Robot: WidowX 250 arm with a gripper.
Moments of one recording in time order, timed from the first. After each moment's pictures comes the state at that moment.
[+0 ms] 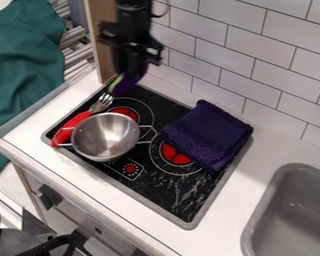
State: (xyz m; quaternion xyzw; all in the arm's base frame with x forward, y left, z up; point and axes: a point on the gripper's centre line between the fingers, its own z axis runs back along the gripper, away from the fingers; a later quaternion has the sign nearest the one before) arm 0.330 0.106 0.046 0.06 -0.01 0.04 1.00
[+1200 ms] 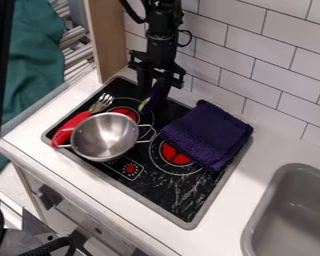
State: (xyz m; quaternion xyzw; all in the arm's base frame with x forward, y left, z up) arm 0.363 0.110 -0.022 0.02 0.05 0.03 1.00
